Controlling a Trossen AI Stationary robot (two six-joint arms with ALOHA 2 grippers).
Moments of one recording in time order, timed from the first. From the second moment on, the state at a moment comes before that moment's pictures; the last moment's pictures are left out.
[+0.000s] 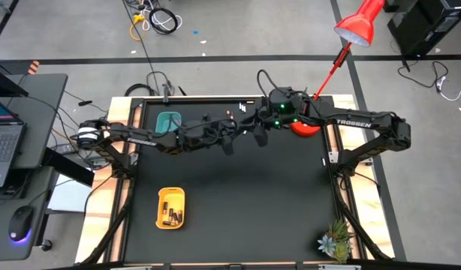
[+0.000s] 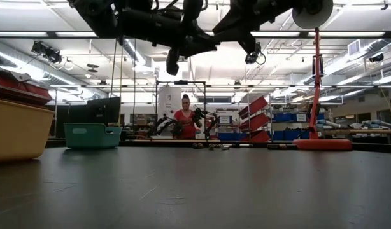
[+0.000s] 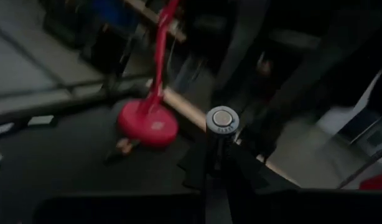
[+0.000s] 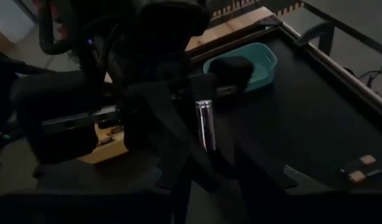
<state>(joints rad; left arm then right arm) 0.12 1.56 0.88 0.61 -0.25 -0.56 -0.31 1.38 1.19 -0.29 -0.24 0.23</state>
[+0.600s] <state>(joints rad) 0.36 1.29 0.88 -0.71 -0.30 -0.66 -0.38 1.27 1.17 -0.68 -0.12 0.06</state>
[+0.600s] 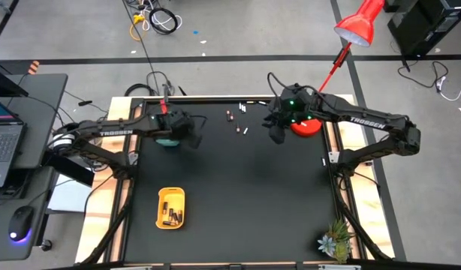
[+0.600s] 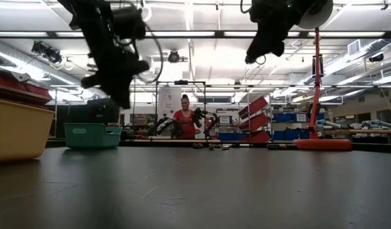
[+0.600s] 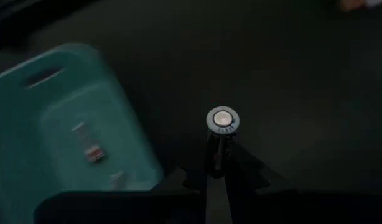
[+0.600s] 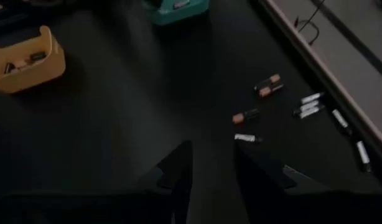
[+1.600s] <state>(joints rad) 0.46 1.27 0.82 -0.54 -0.22 -0.62 -0.31 1.26 1.13 -0.99 -0.12 0.12</state>
